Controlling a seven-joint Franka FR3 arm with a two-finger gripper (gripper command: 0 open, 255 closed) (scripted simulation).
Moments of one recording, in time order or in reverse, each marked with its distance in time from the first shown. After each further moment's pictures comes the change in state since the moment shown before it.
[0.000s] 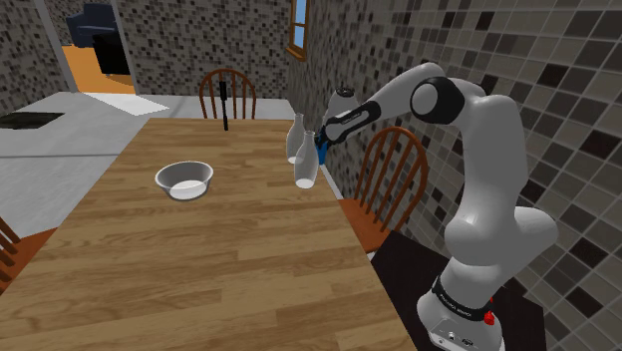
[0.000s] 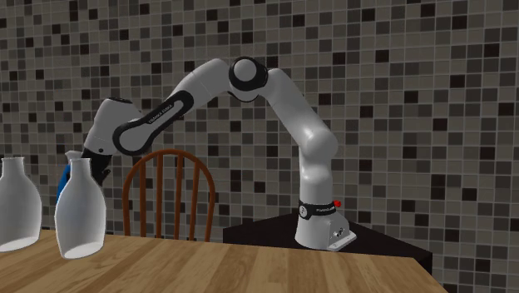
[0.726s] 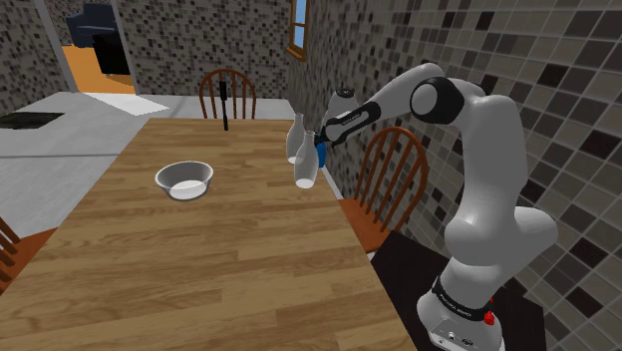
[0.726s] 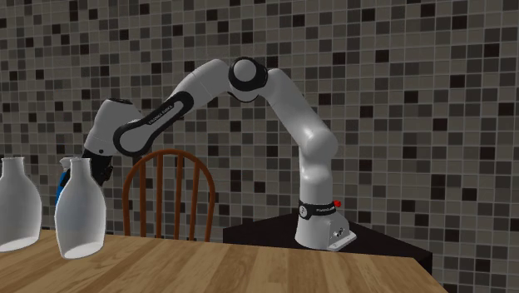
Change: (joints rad) arm 0.000 0.003 -0.002 -0.001 -0.002 0.006 0.002
